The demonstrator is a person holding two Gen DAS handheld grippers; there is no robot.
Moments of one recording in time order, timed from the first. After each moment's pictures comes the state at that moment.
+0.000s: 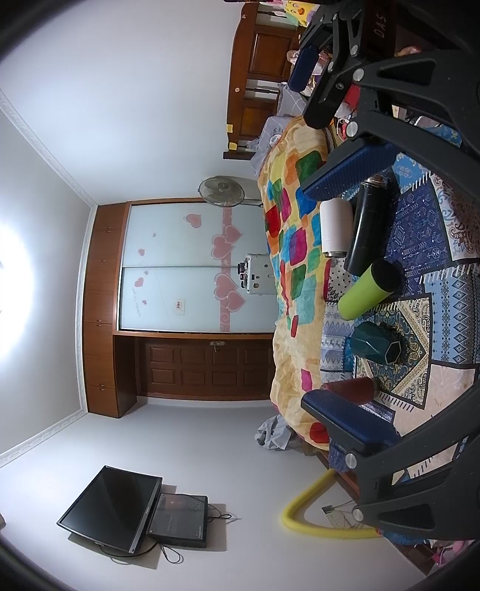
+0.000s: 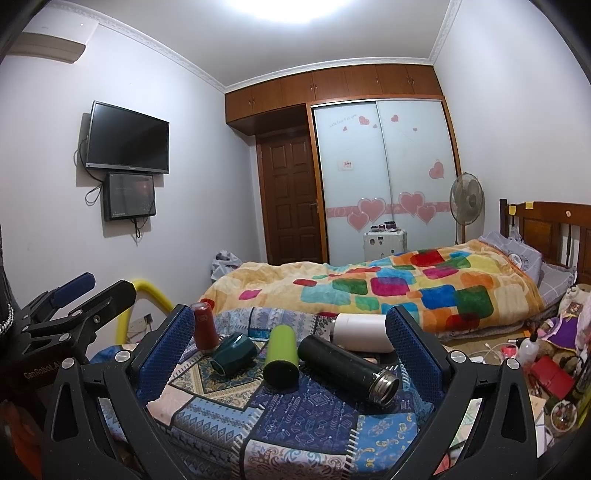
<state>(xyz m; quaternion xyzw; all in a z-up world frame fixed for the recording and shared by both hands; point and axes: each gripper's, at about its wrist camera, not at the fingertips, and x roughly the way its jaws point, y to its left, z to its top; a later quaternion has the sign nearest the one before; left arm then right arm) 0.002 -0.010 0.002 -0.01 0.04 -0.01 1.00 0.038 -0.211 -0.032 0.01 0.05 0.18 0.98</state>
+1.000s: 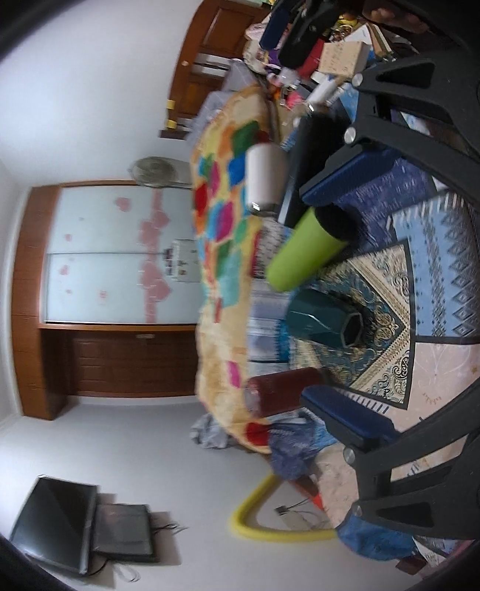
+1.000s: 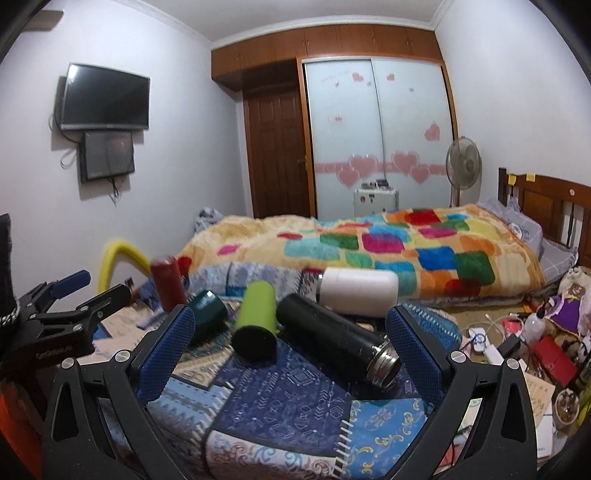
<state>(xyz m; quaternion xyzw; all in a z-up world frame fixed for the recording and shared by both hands) 0.135 0.051 -0.082 -0.01 0.20 0.00 0.98 0.124 -0.205 -0.086 -0.01 0.14 0.15 0.98</state>
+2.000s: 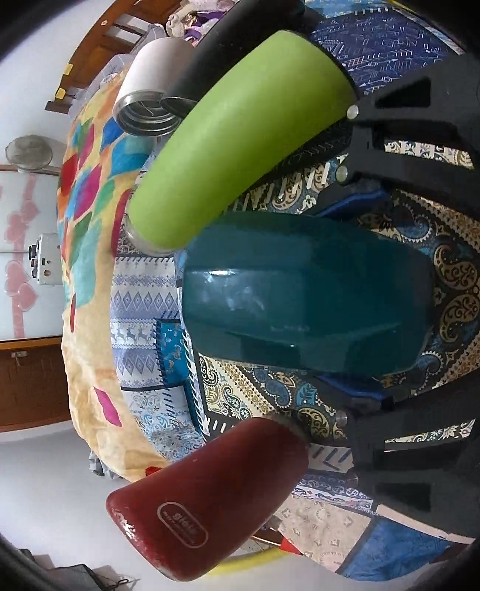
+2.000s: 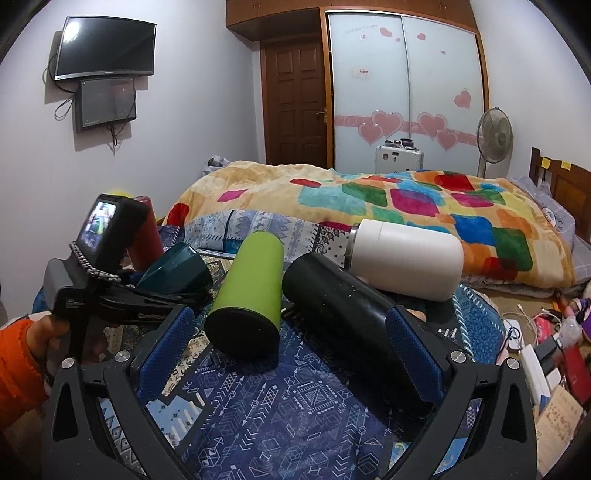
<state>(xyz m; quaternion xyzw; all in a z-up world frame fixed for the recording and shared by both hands) 0.318 0.072 -0.192 0.02 0.45 -0.01 0.89 0.205 -0.167 -0.122 -0.05 0.22 0.18 0.96</state>
